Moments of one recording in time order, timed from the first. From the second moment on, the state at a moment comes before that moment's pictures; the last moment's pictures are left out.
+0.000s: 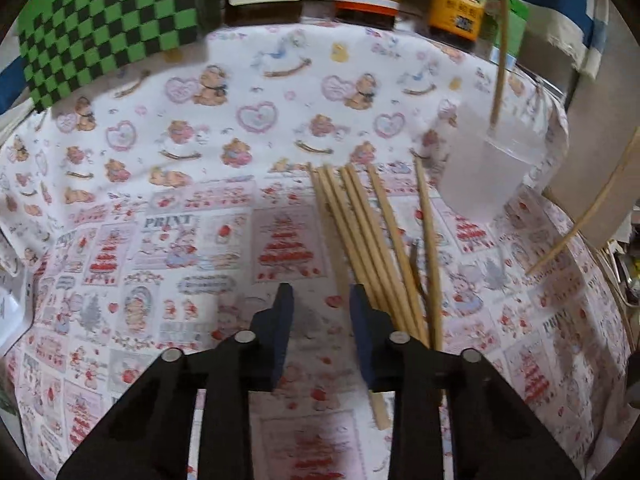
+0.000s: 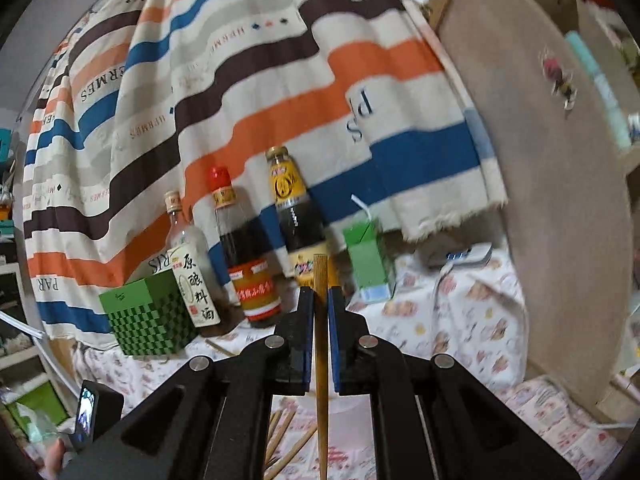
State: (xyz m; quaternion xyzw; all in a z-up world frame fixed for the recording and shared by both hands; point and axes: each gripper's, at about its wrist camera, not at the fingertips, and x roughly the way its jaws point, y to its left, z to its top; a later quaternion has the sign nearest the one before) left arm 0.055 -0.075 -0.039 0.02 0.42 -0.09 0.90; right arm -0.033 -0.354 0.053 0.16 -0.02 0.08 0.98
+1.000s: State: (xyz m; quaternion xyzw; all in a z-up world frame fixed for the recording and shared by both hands) left arm 0.059 -0.097 -0.057 0.03 0.48 -0.11 0.87; right arm -0.026 -0.355 0.045 0.15 -0.01 0.06 0.99
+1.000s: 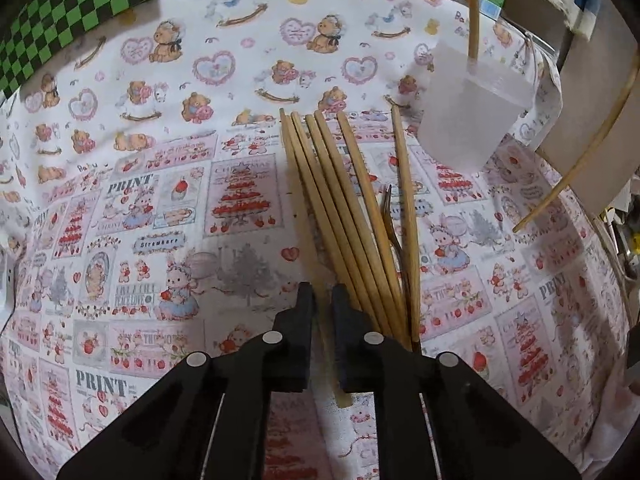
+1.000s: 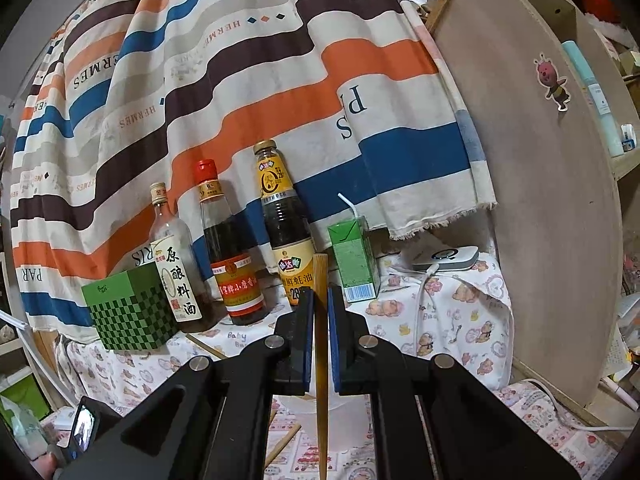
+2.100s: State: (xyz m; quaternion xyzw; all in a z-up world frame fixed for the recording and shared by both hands) left arm -0.025 -0.035 0.081 -0.03 0.17 -0.10 0.98; right arm -0.038 -0.358 0.049 0.14 -0.05 0.03 0.99
